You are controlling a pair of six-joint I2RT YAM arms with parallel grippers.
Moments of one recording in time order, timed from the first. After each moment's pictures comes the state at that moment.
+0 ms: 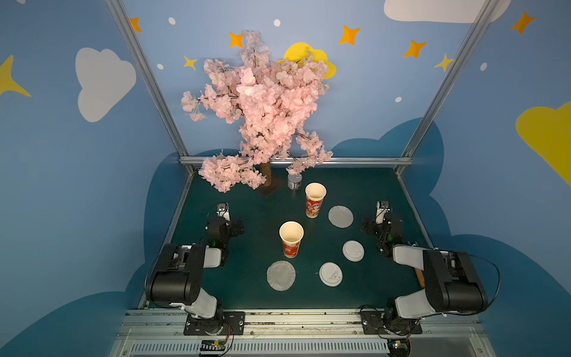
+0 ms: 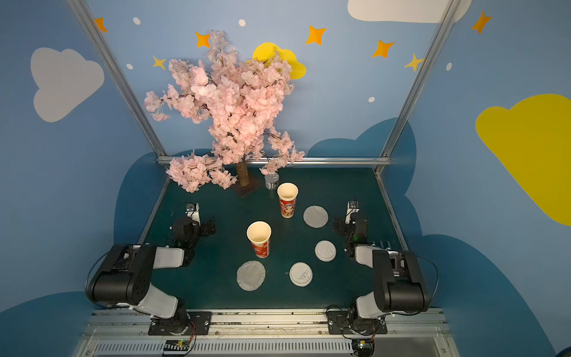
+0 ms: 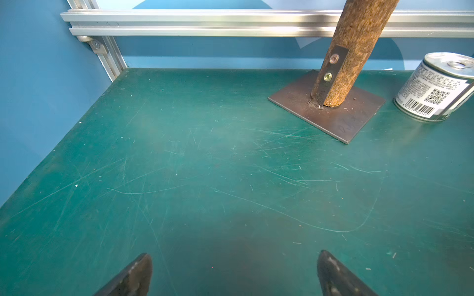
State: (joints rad) left arm -0.01 1.56 0.38 0.74 -0.08 -0.03; right arm 0.05 1.48 0.45 0.52 0.09 0.00
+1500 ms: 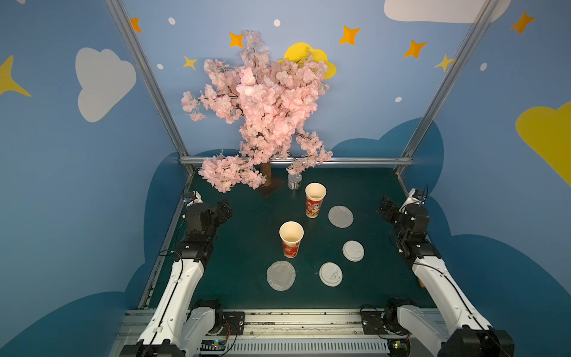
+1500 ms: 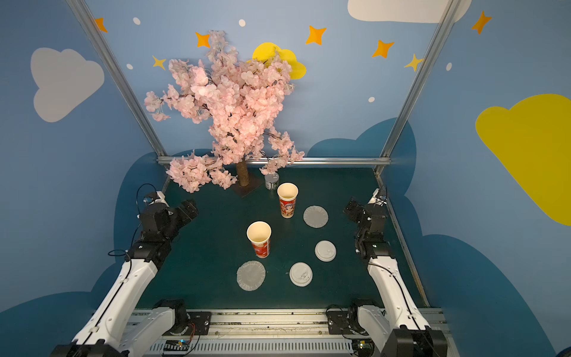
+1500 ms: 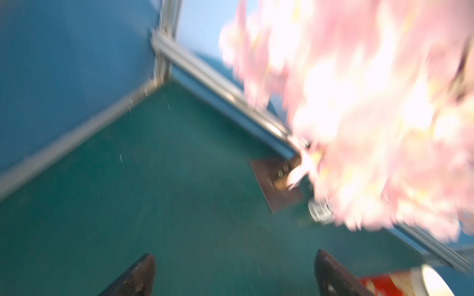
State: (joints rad) left arm 0.01 0.87 0.67 -0.28 -0.04 -0.62; right arm 0.04 0.92 0.62 -0.01 0.16 0.44
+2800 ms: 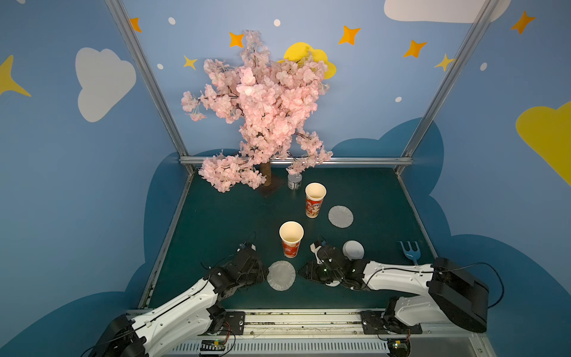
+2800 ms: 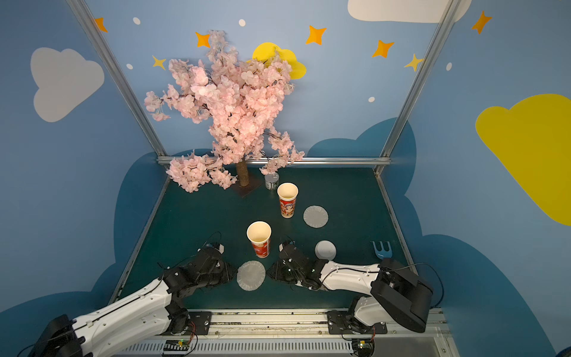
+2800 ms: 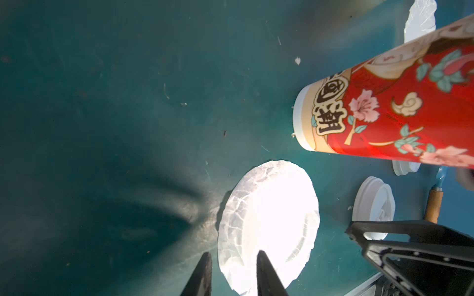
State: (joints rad) left arm -0.72 0.85 0.32 -0.41 0.08 -0.95; right arm 1.06 1.39 0.50 0.09 -0.19 1.11
